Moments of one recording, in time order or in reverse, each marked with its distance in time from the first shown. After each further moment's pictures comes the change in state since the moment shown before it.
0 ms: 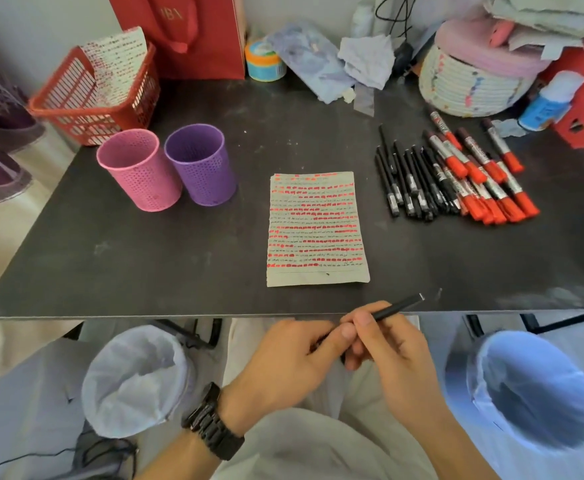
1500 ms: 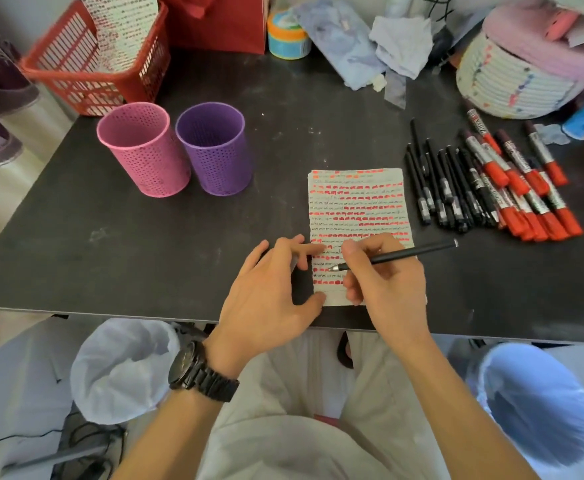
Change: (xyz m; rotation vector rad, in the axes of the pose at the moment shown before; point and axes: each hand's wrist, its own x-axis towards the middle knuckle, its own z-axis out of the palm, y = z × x) left_hand 0.048 -0.040 -0.052 0.262 0.250 -0.024; right_hand 0.097 -0.007 0.032 -0.141 0.084 -0.079
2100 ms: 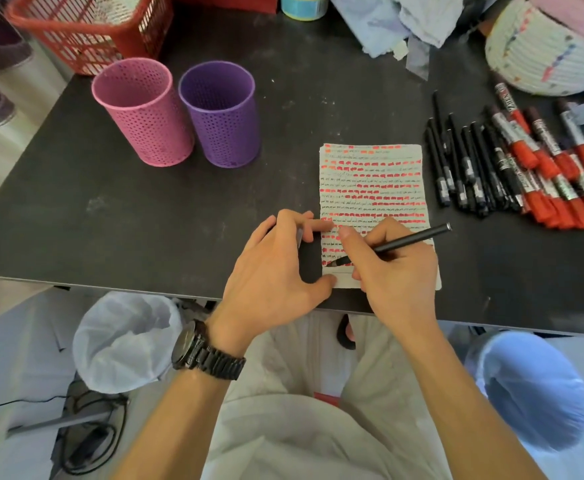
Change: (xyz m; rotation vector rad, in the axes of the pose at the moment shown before) left_hand 0.003 0.003 0.000 -0.035 0.055 -0.061; right_hand 0.001 0.012 0.007 -0.294 0.102 -0.122
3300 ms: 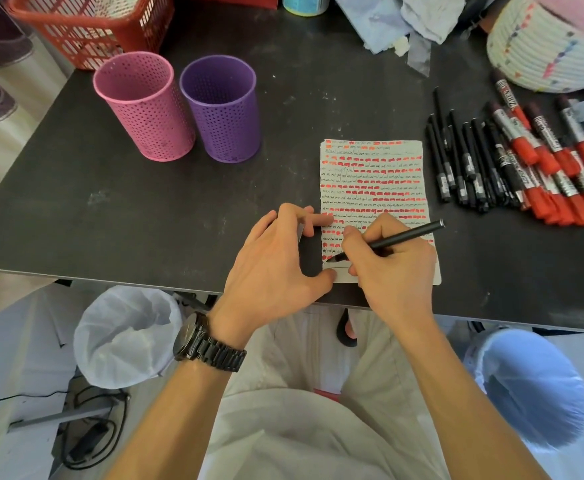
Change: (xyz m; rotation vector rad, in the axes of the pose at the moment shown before) left_hand -0.001 0.004 -0.002 0.004 -0.013 0.005; right_hand -0.001 -0.002 0.002 -0.073 -0.003 -0.004
